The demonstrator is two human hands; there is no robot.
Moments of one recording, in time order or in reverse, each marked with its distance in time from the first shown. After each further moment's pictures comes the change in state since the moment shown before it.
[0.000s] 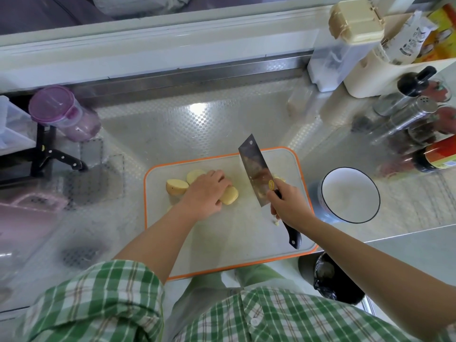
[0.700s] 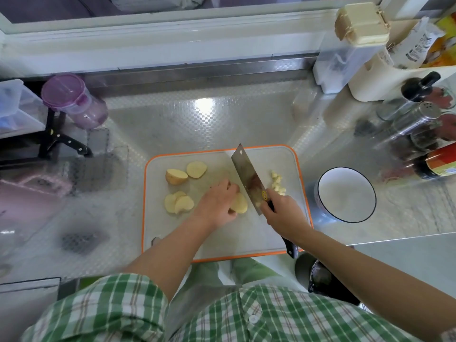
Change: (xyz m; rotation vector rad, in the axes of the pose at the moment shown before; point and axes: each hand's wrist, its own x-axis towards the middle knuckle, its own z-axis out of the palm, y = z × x) left_hand -0.013 0.055 0.026 -0.201 0.065 -0.214; right_hand -0.022 0.016 0.010 -0.279 -0.025 -0.138
